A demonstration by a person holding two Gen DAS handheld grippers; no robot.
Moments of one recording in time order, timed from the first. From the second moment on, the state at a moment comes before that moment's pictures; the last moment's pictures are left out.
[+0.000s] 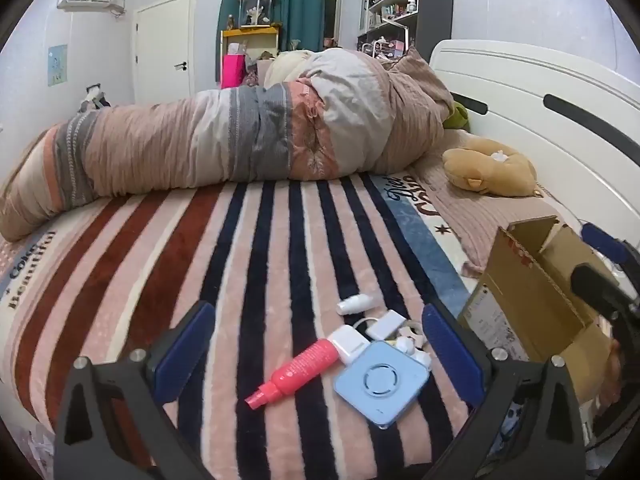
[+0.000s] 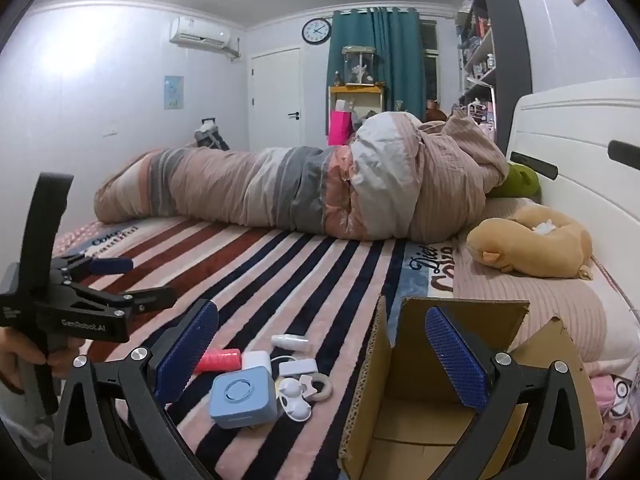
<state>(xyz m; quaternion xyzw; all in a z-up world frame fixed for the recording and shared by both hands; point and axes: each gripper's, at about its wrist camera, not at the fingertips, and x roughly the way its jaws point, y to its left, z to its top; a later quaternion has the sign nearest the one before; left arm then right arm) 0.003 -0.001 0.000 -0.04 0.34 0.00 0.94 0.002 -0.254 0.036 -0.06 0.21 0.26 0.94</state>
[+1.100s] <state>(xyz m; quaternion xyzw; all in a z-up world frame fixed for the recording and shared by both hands) -0.030 -0.004 0.014 -0.03 0.31 -0.01 0.95 -0.011 -0.254 0.027 -0.06 0.23 0.24 0.94</state>
